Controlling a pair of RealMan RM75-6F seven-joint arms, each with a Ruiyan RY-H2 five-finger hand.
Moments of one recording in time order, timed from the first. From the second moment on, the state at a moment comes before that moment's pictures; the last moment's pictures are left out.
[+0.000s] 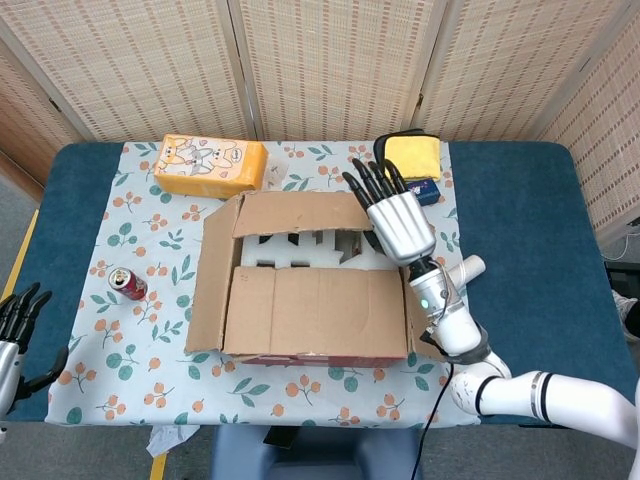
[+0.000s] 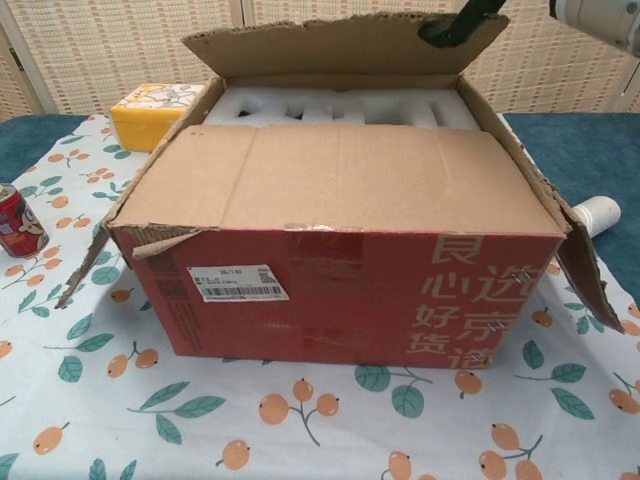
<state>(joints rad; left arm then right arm) -0.07 -1.09 -0.04 -1.56 1.61 1.62 -0.22 0.87 -1.38 0.35 -1.64 -1.06 1.13 -0.59</state>
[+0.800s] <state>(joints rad) -0.11 -1.09 -0.09 -1.50 1.50 1.52 -0.32 1.08 -1.52 0.47 -1.02 -0.86 0.97 -0.51</state>
